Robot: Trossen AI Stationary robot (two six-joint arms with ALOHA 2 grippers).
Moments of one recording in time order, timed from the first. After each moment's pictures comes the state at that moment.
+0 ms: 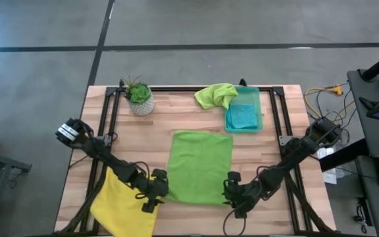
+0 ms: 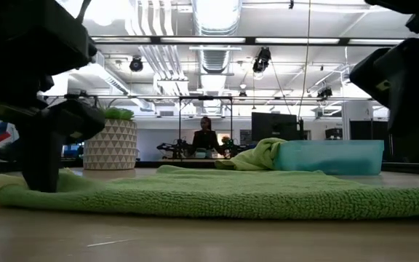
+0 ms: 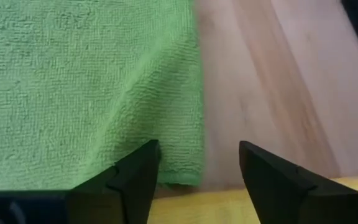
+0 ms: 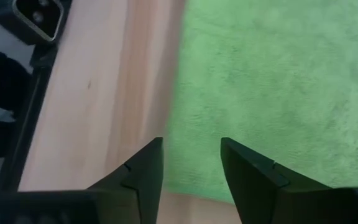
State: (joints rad) left arm -0.59 1.67 0.73 0.06 -0.04 -0.40; right arm 0.72 1.66 0.87 -0.13 0.28 0.58
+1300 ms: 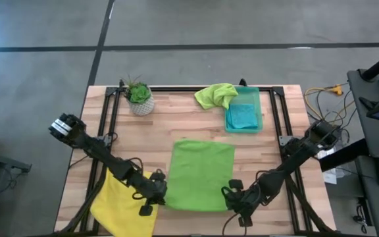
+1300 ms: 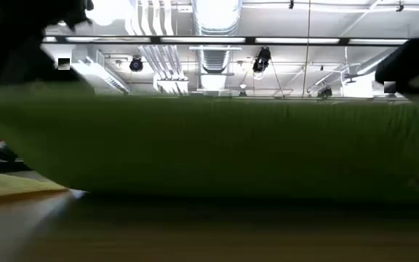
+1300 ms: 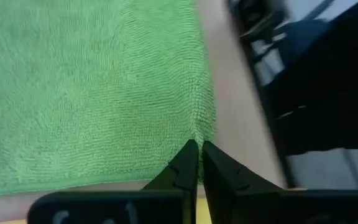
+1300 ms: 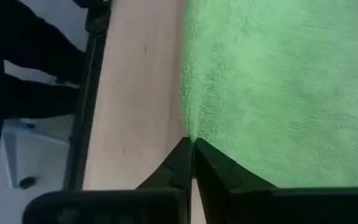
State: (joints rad) left arm -0.60 1.53 0.74 0.08 0.09 -0.54; right arm 0.74 1.70 0.98 -0.28 0.08 0.65
